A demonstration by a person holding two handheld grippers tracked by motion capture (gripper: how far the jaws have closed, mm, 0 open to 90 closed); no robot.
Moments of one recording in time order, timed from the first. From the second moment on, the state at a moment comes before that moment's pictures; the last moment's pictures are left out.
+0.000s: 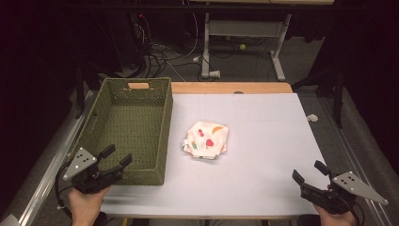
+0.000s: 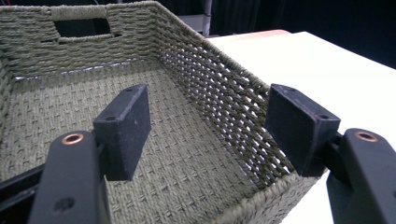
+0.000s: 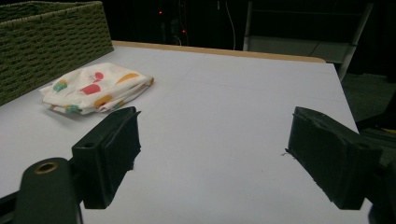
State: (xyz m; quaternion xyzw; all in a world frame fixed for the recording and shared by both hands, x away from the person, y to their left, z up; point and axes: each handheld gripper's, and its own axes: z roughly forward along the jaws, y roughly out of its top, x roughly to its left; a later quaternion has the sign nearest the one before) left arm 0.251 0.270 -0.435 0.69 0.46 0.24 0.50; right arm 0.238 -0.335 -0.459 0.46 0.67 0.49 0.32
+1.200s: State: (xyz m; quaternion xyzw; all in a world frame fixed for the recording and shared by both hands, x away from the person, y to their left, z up) left arm 0.271 0.226 -0.427 0.73 0.41 0.21 0.51; right arm 0.238 -0.334 -0.459 0.46 0.67 0.49 0.32
